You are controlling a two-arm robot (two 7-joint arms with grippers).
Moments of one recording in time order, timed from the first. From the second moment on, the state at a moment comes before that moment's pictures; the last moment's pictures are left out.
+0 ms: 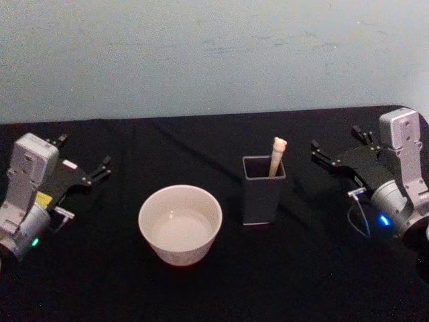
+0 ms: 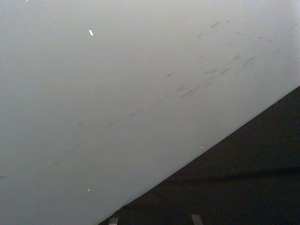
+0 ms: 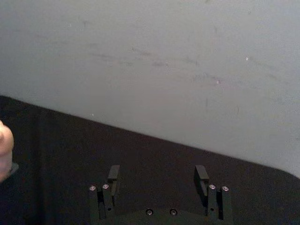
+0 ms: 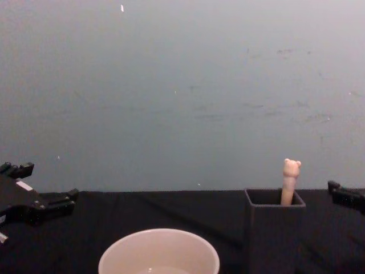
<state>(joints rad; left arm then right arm) -0.20 0.60 0.45 -1.41 -0.25 -0.12 0.03 0.24 0.46 -0.39 -1.34 0.35 -0.06 0.02</state>
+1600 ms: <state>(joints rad) -0.20 0.60 0.45 -1.41 -0.25 -0.12 0.03 0.24 0.46 -0.39 -1.34 0.34 -0.06 0.02</state>
